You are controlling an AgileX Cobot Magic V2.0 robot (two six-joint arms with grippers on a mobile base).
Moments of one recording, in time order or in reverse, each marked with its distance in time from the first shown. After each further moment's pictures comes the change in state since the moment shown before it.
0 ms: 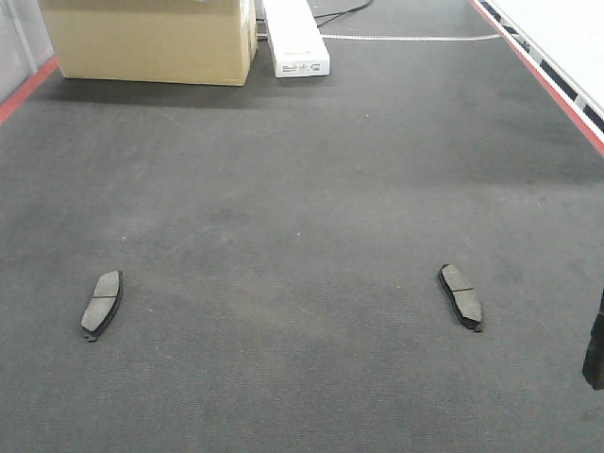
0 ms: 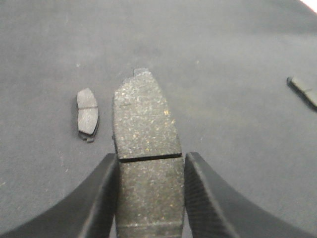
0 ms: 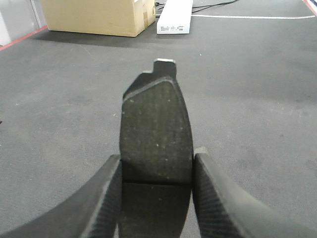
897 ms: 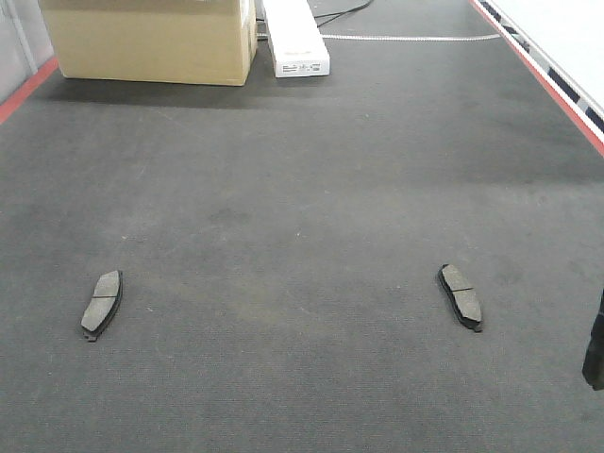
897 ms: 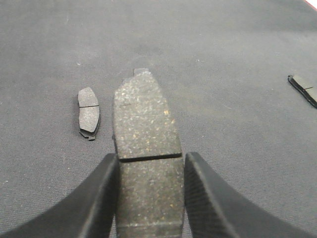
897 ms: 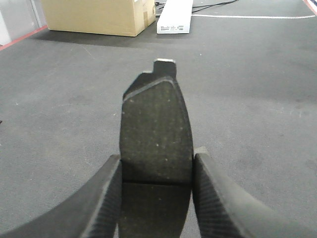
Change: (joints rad) left arm 0.000 -0.005 -0.005 0.000 0.029 0.019; right arm 0.000 0.000 0.000 0.000 0.001 0.000
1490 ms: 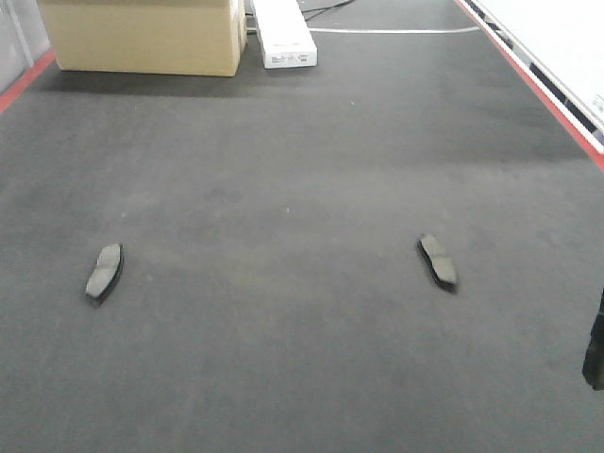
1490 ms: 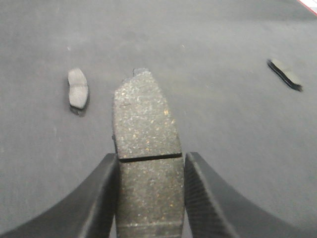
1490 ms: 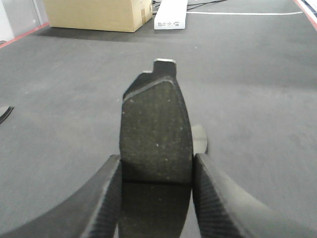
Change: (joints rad) left arm 0.000 0.000 0.000 0.000 0.000 0.000; right arm 0.000 0.000 0.000 0.000 0.000 0.000
